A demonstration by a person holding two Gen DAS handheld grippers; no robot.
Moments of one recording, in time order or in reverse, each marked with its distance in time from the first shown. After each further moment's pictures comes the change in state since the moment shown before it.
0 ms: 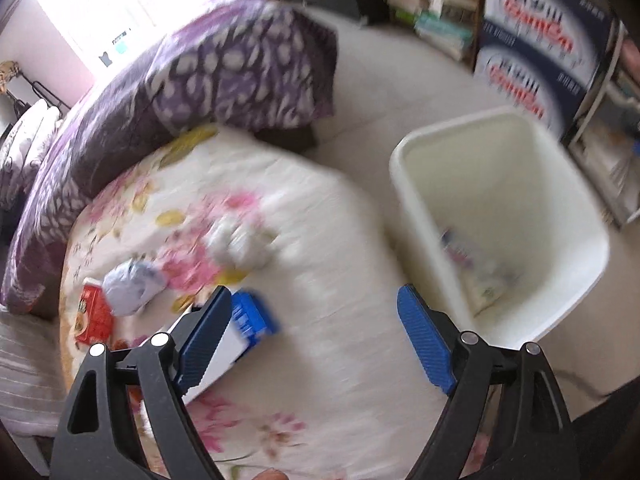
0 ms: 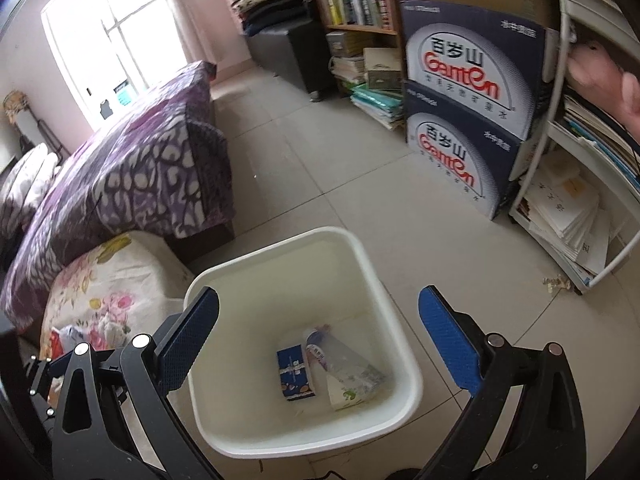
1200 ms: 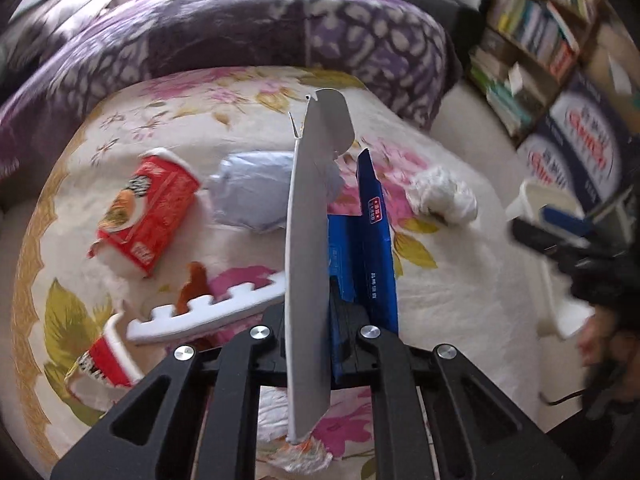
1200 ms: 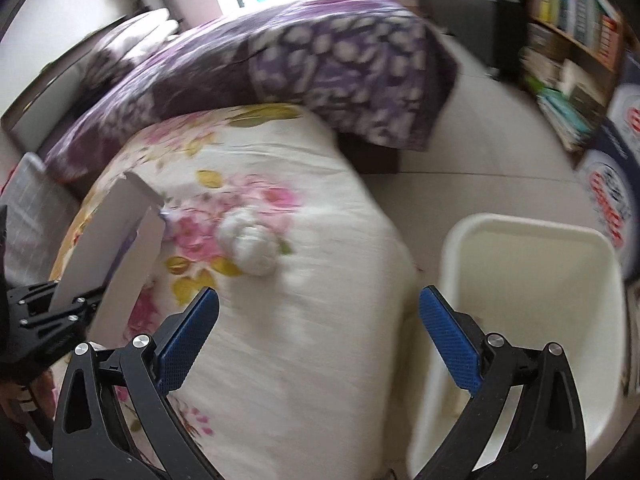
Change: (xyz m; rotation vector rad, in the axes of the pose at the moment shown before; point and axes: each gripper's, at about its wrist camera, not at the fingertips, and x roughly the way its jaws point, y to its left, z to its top) left arm 0.019 0.186 -0.088 -0.407 -0.068 -0.188; right arm 0.076 0.223 -0.068 -0.459 0.179 0.311
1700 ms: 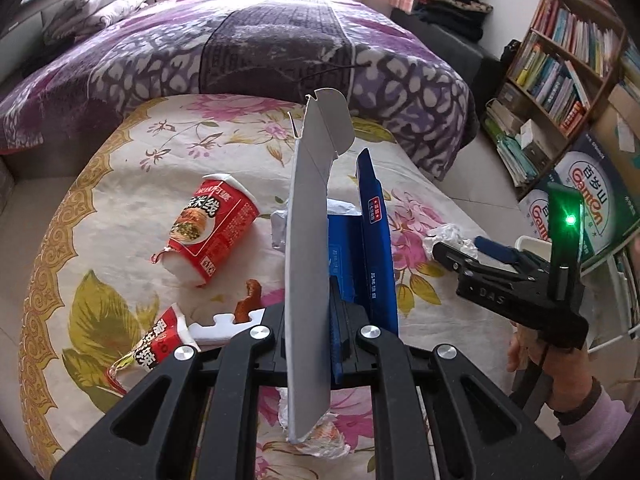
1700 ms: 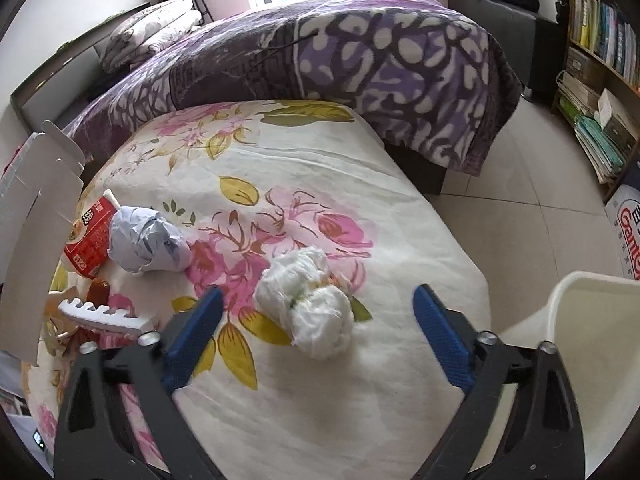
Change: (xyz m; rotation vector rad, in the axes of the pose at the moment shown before) left arm -0.038 0.033 0.006 -0.116 -0.095 0.009; right arm 0.059 0.038 0.020 -0.054 0.010 0.003
